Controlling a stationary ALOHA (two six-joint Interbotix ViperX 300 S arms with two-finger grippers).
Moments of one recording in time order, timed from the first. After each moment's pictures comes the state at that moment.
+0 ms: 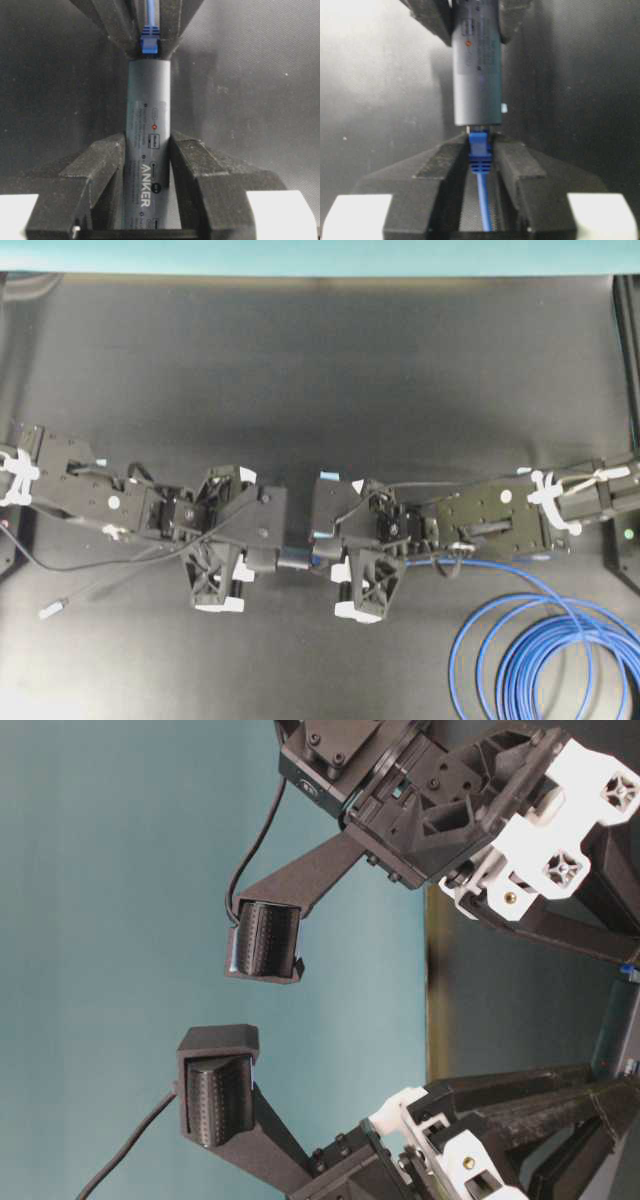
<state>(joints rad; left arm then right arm) -0.07 0.05 0.71 0.04 -0.08 -0.03 0.13 0.23 0.56 0.09 -0.04 0.16</state>
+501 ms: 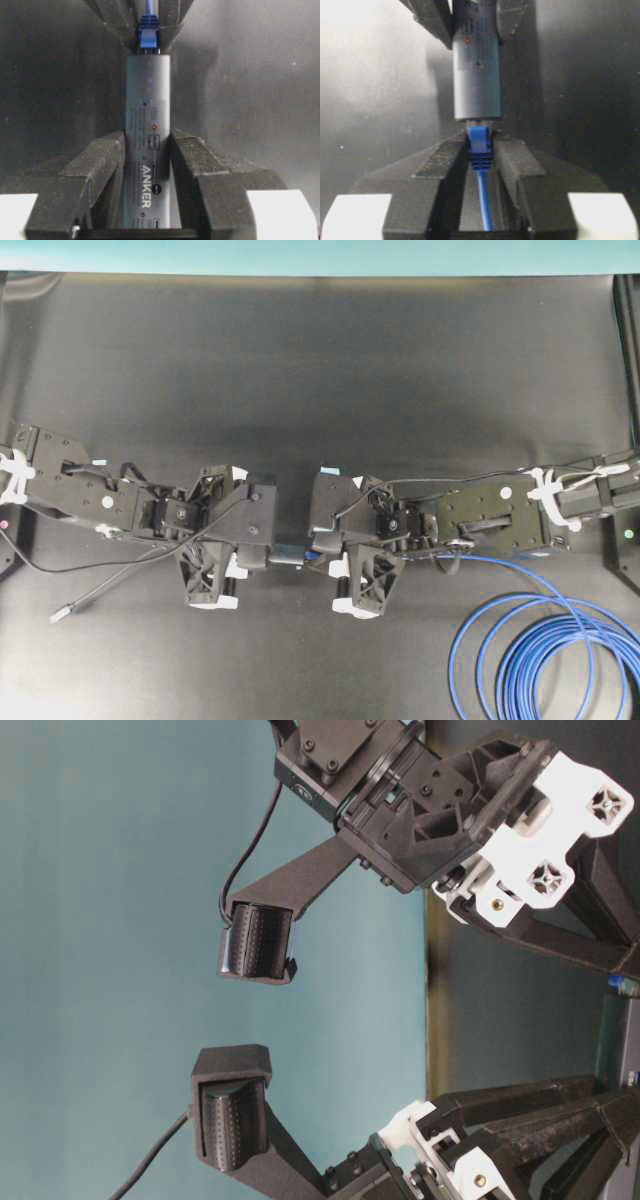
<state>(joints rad) -0.07 0.04 0.75 0.04 -0.13 -0.03 0.13 0.23 0.56 0.09 -0.03 0.16</state>
